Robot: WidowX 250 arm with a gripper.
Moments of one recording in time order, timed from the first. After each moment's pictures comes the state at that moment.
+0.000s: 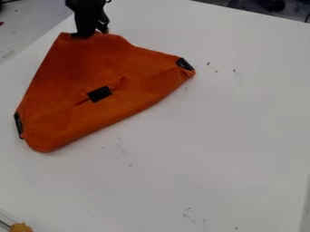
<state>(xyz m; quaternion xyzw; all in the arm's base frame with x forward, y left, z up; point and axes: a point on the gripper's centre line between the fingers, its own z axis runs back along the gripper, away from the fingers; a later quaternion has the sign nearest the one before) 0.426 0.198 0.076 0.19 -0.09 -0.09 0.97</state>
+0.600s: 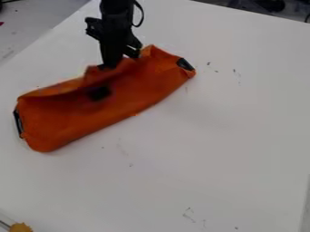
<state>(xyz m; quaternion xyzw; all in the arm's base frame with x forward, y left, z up) 0.368 0.110 0.055 0.12 -0.09 -0.01 0.99</state>
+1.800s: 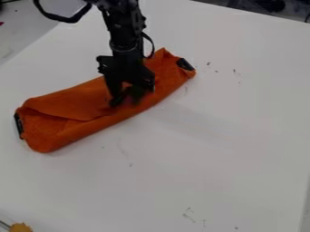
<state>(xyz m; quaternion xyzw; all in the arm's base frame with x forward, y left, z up) 0.342 0.069 0.022 0.05 -0.08 0.01 1.00</state>
